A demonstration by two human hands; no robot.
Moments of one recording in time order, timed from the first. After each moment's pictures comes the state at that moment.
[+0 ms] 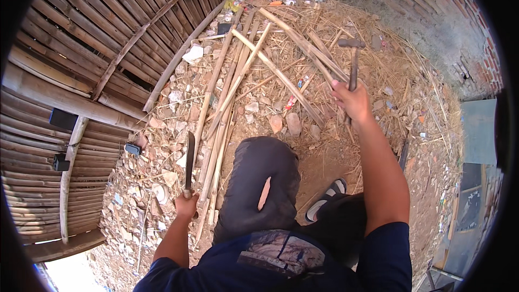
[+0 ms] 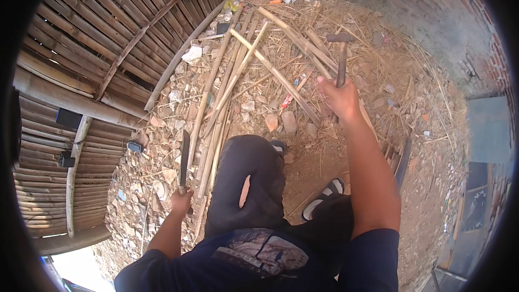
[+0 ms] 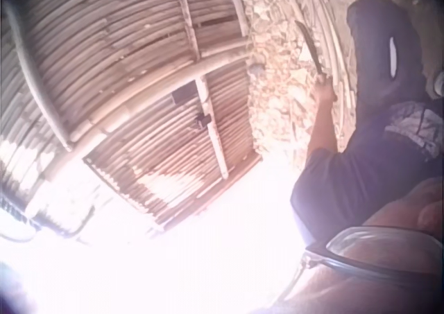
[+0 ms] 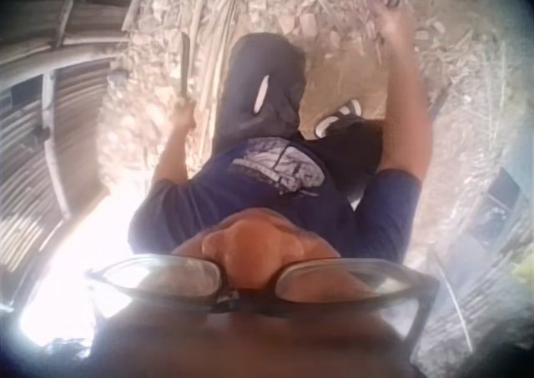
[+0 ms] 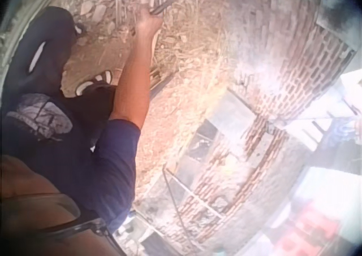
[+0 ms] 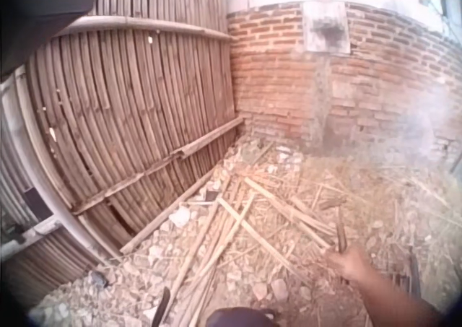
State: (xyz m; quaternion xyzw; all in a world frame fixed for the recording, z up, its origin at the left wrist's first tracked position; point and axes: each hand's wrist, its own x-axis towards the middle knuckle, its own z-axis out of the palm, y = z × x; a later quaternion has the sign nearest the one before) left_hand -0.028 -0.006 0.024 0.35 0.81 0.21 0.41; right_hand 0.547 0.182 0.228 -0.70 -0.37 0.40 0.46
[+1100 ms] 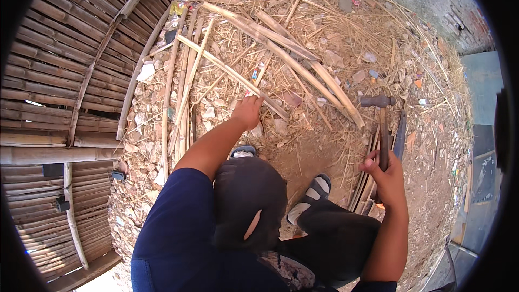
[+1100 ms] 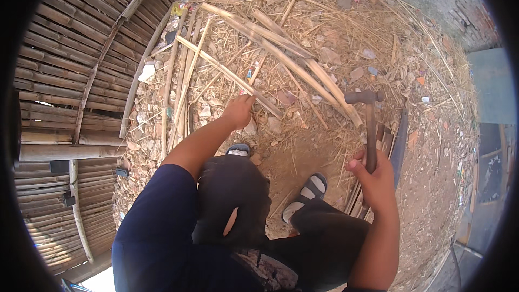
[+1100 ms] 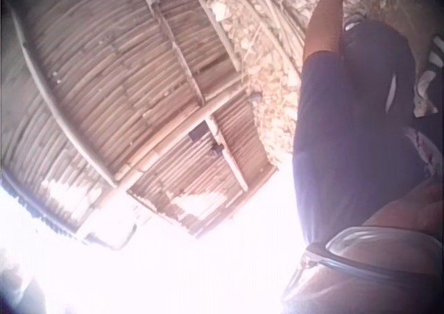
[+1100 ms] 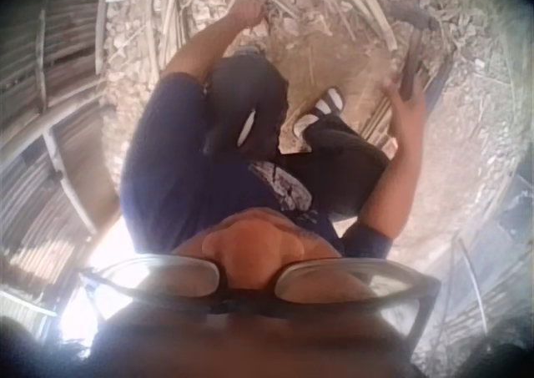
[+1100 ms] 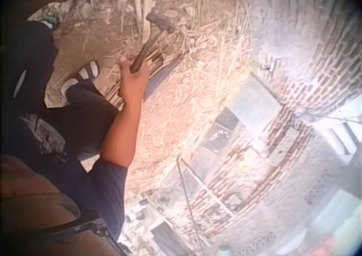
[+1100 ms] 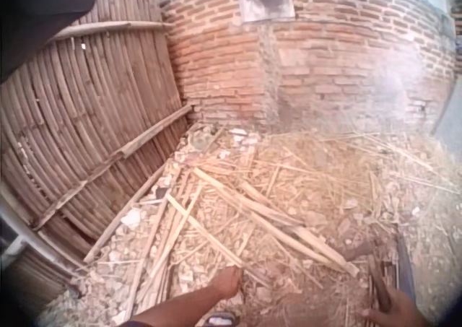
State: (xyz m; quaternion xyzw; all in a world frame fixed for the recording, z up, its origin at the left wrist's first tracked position) left_hand 0.428 0.286 -0.024 0.91 0.37 -0.10 0.15; right_hand 0.702 -0.042 0.221 -0.78 -0.27 0.38 0.42
